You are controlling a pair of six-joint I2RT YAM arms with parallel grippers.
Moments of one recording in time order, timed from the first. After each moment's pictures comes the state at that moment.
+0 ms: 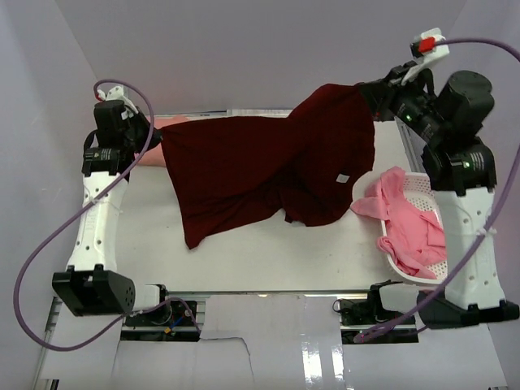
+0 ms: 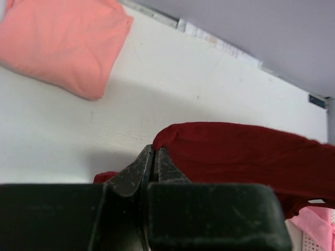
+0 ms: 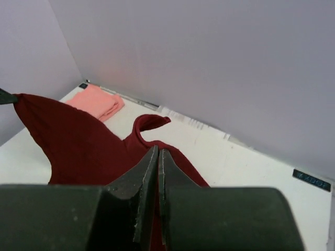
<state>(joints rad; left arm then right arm) 0.03 1.34 1.49 -0.60 0.09 -0.43 0.19 1.27 1.85 -0.56 -0.38 0.06</state>
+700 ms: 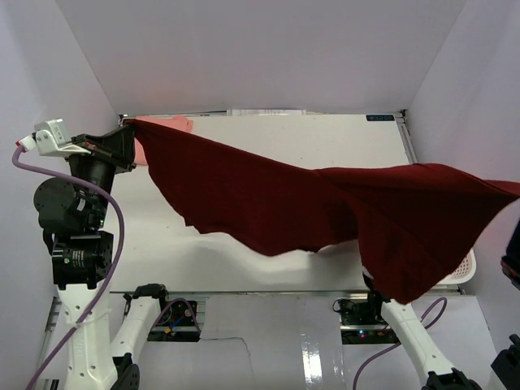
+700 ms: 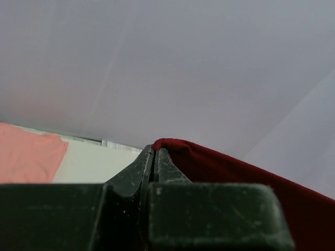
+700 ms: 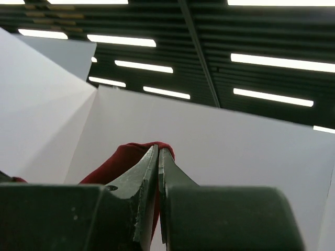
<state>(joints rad) 0.03 0.73 1.28 -0.28 0.12 -0.54 0.19 0.54 1.66 -0.08 -0.34 0.04</state>
